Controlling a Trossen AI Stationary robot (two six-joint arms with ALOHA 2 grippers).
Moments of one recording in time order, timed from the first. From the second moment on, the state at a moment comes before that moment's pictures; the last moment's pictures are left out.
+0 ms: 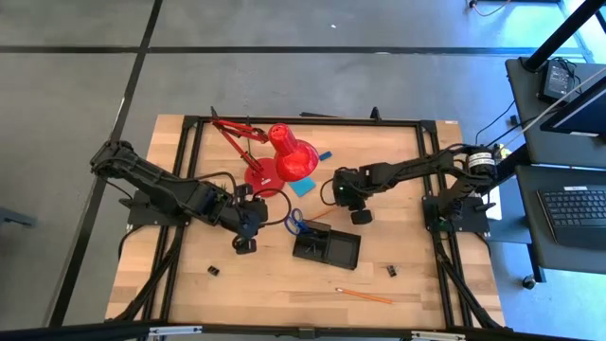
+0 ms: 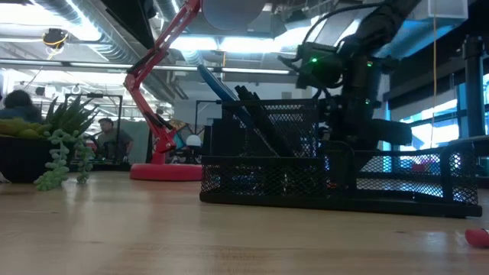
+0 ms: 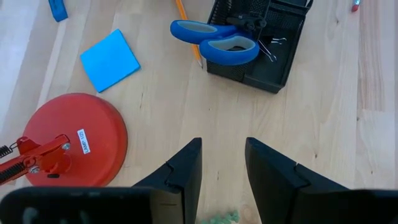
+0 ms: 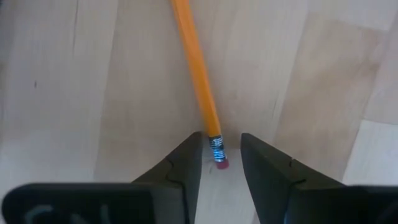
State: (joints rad) left arm -0.38 1.38 1.20 -0.92 -0.33 -0.47; right arm -0.12 1.71 0.89 -0.51 0.02 -0.34
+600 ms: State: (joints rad) left arm -0.38 1.38 1.20 -0.92 -0.33 -0.47; right arm -0.12 1.78 0.93 -0.58 0.02 -0.33
